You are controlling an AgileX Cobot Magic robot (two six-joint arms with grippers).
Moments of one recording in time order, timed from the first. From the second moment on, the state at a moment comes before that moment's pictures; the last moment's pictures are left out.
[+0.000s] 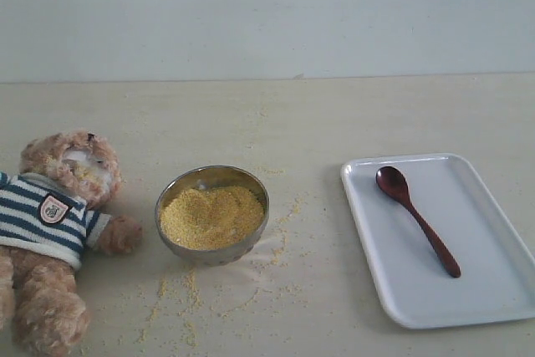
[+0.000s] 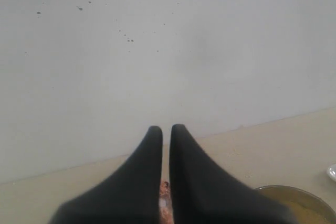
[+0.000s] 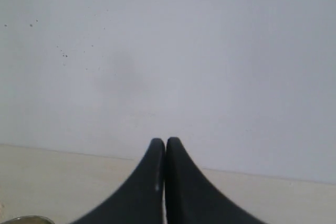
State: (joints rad) left arm 0.04 0.00 -0.29 -0.76 0.39 0.83; right arm 0.35 0.17 -0.36 -0.19 0.16 0.23
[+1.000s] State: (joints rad) left arm 0.04 0.00 -0.29 -0.76 0.39 0.83; right arm 0.06 0.01 -0.09 -0.38 0.29 0.20
